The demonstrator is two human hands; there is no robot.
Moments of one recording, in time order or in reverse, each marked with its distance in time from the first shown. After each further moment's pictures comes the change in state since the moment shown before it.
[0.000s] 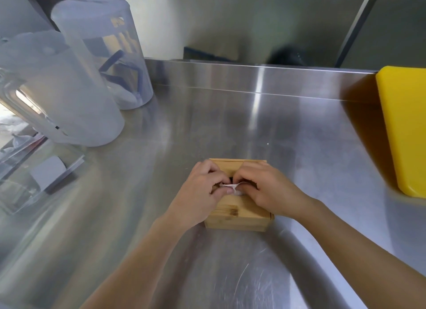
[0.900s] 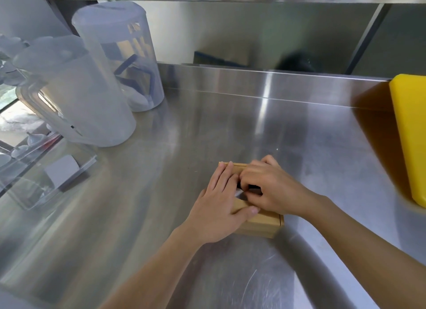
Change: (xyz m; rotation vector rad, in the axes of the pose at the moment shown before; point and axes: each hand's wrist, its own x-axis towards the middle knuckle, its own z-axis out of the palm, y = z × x) left_hand -0.014 0.008 0.014 0.138 -0.240 -0.110; right_hand 0.013 0.001 -0.004 -0.207 -0.071 -0.119
